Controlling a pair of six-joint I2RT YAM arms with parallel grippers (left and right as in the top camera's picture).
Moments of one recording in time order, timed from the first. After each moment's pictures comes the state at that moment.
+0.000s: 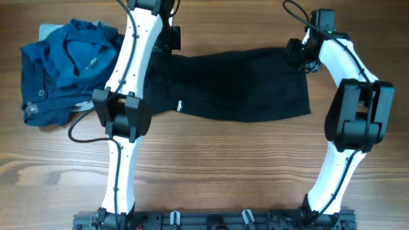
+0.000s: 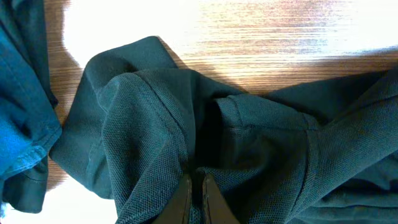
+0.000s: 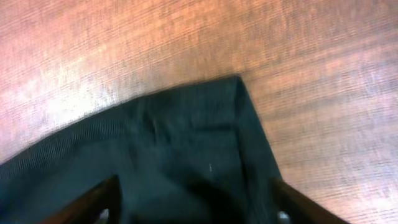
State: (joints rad) left arm -0.27 2.50 2.65 -1.59 -0.05 -0.25; right arm -0.07 2.23 1.69 -0.64 -0.07 0.30
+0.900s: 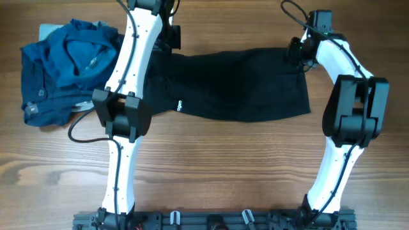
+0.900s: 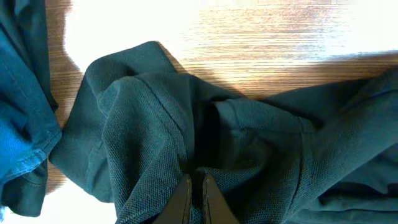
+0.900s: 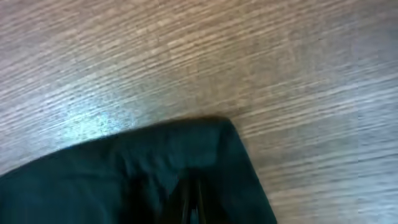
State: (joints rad) left arm -0.27 2.50 2.65 -1.58 -0.06 -0.25; right arm -0.08 2.29 1.73 -0.61 -0.06 0.28
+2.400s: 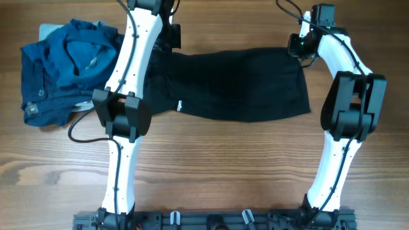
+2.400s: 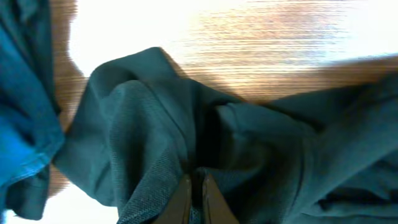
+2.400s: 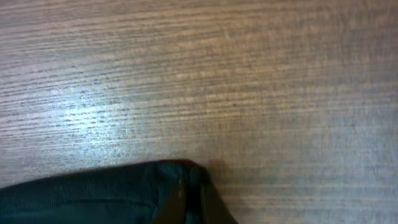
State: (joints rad) left arm -0.27 2.50 2.65 -1.56 -0.07 -0.25; right arm -0.09 2.38 1.86 -0.62 -0.12 0.06
